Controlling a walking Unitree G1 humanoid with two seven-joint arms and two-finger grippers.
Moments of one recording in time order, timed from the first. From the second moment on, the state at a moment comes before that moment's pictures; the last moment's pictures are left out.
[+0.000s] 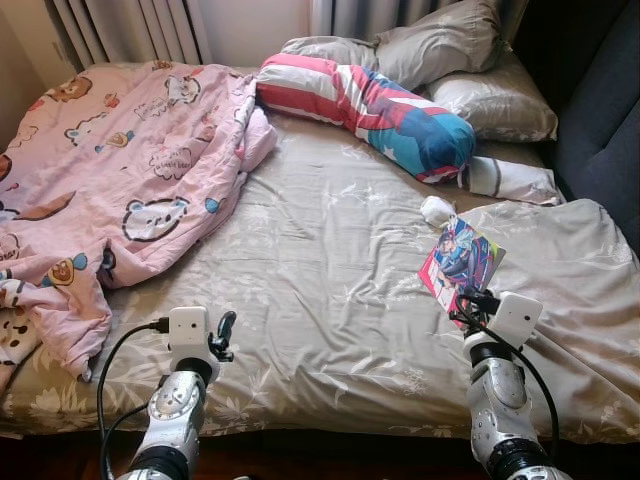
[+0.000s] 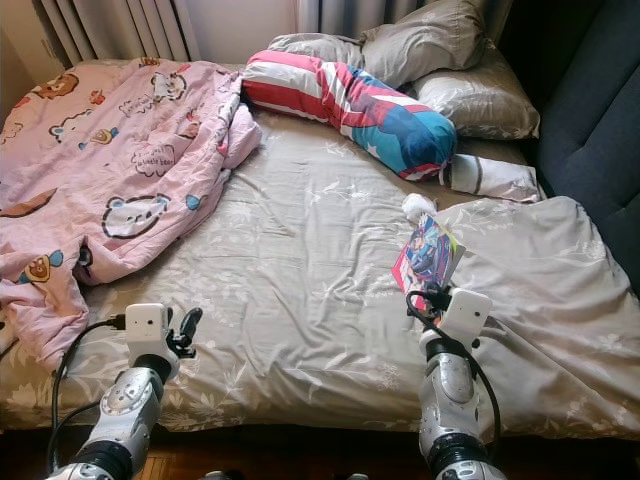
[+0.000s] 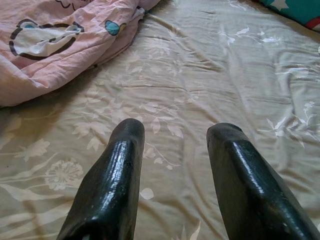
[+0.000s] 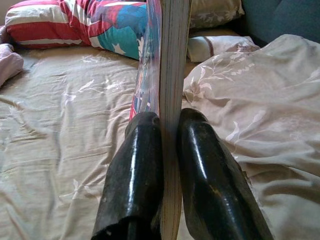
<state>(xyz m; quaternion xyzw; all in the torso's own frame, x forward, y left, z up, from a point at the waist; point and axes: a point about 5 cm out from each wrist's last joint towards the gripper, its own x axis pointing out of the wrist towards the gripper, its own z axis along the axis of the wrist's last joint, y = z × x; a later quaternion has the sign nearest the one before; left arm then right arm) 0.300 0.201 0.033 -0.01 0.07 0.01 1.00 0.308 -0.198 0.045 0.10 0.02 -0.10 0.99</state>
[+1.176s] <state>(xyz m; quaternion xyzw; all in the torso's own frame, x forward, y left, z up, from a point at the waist) 0.298 0.203 0.031 -0.01 0.07 0.00 1.00 0.312 -0.195 0.047 0.10 0.03 -0.10 0.99</state>
